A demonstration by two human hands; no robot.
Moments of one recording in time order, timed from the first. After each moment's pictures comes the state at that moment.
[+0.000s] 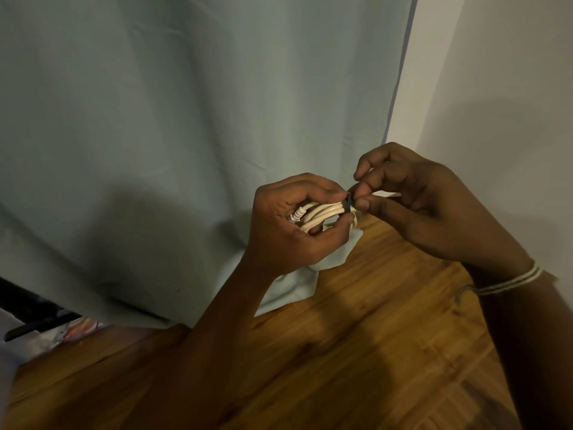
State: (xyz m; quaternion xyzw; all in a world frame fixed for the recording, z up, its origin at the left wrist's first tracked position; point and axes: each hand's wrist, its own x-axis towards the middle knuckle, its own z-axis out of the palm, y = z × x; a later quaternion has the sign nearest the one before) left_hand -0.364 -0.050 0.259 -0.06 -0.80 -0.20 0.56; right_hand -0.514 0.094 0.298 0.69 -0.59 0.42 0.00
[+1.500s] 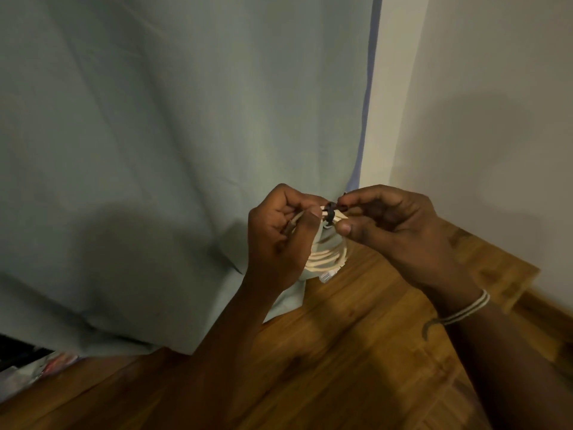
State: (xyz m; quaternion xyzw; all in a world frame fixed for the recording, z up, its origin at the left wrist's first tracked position) left_hand -0.400 -0.028 0.243 0.04 -0.74 -0.42 0.53; right_hand -0.526 0.101 0.252 0.54 -0.52 0.66 -0.11
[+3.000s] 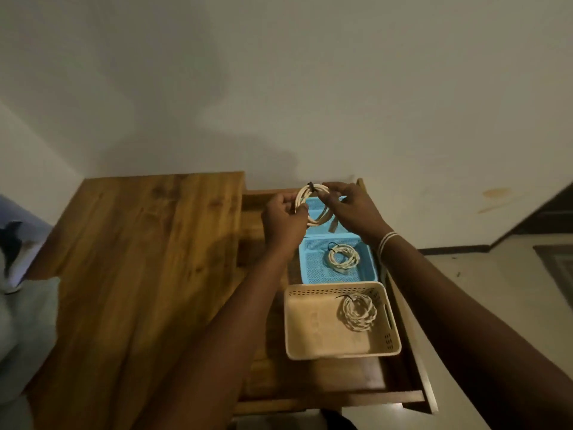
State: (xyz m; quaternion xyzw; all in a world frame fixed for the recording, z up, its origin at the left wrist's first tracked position) left_hand -0.709 0.345 0.065 0.08 -0.76 -0.64 0.02; right_hand -0.704 0.490 0.073 -0.03 -0.83 0.55 0.06
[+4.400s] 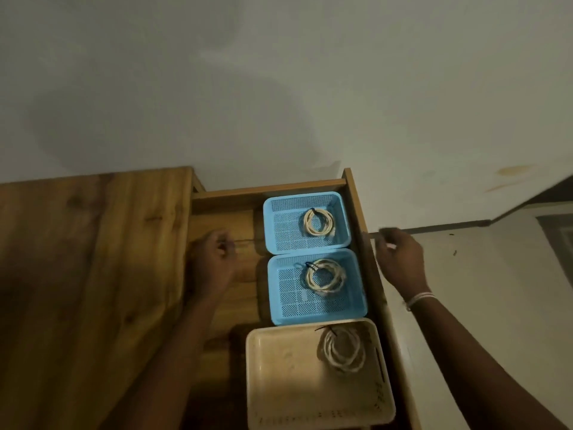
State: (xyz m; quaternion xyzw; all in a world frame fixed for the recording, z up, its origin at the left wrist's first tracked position) left_hand -0.819 0.315 -0.103 0.08 -0.93 -0.36 0.03; right_hand -0.739 0.647 -0.108 -0.26 -0.88 0.37 0.10
